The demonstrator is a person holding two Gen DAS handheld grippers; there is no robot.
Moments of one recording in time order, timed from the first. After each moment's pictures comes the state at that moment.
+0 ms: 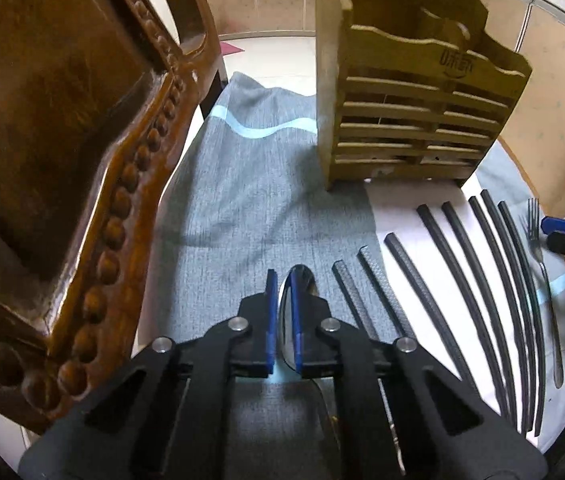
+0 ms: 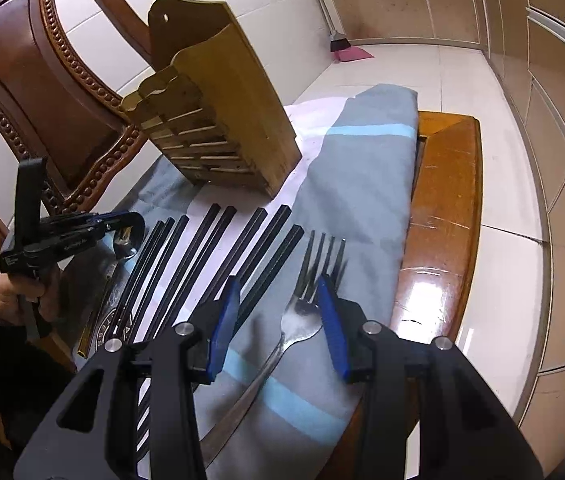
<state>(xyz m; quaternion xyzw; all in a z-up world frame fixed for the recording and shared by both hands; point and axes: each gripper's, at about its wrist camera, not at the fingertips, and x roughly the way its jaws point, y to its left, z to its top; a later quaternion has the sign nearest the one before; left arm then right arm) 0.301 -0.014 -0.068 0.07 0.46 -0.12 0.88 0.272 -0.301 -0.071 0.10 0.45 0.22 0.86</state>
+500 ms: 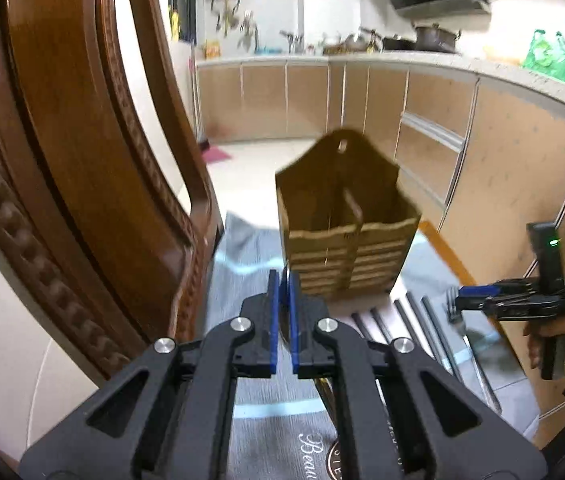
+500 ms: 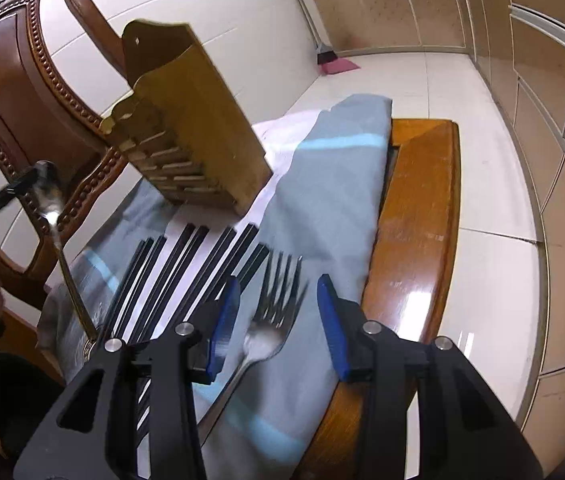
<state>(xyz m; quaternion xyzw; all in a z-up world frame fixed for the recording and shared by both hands) 0.238 -0.015 0.054 0.05 0.28 -0.16 0.95 0.286 -0.323 -0.082 0.13 0.43 0.21 0.87</state>
